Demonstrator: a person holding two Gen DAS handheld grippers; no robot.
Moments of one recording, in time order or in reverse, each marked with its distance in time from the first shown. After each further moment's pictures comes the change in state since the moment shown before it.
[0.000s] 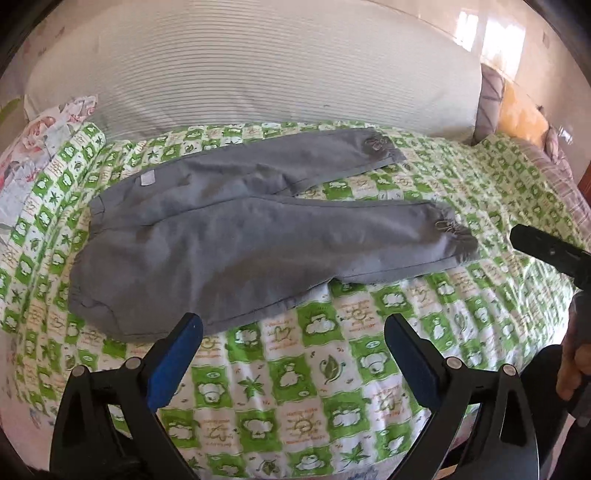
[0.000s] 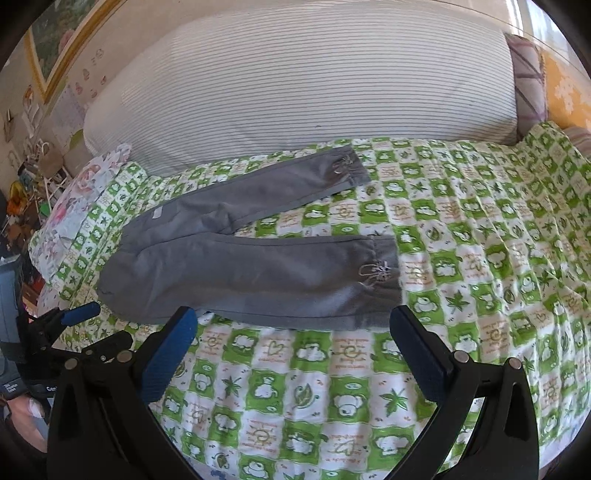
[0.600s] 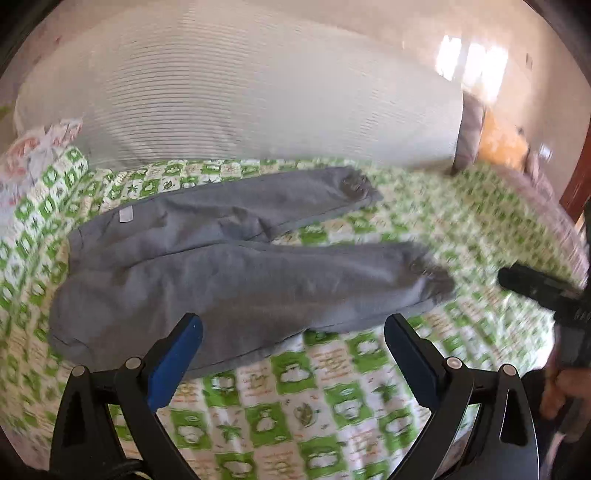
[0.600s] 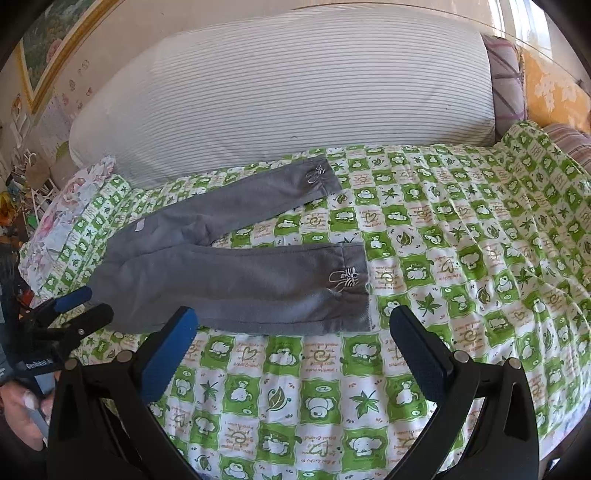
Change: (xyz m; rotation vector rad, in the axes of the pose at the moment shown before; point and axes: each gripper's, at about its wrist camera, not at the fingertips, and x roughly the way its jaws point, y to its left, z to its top) left arm 0.003 -0.008 0.023 0.022 -0.092 -0.061; right arm -0.008 -0.017 0.000 0.027 -0.032 -0.057
